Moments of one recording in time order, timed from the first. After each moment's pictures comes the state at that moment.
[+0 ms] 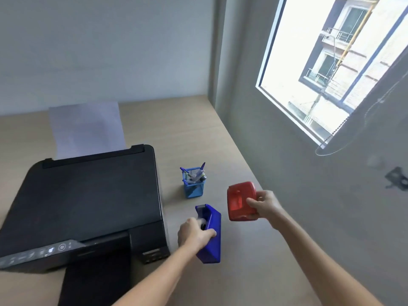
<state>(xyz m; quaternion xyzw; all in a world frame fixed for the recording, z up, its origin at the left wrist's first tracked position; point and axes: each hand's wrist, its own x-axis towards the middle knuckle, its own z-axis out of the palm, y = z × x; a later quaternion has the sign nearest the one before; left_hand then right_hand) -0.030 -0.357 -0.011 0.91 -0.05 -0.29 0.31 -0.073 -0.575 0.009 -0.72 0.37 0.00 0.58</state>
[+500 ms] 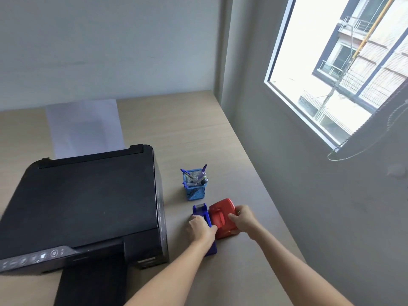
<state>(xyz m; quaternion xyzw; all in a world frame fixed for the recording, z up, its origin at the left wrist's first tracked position) -0.006 -0.413 -0.054 0.93 0.08 -0.24 0.27 -0.030 -0.555 -0.075 -0.77 0.39 0.13 0.49</state>
